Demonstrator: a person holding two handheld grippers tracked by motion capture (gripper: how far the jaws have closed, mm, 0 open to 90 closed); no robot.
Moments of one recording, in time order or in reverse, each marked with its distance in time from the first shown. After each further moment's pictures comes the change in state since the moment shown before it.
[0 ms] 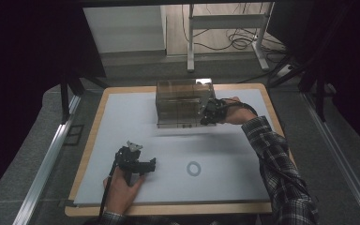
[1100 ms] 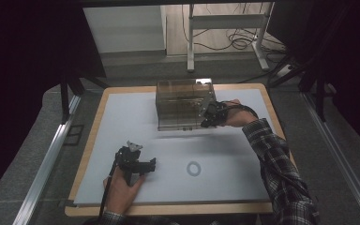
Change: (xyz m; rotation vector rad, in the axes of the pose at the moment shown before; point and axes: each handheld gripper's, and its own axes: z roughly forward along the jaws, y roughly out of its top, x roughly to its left) left arm 0.000 0.000 0.000 0.000 0.000 0.000; right arm 0.006 -0.004 0.004 -0.002 0.011 0.016
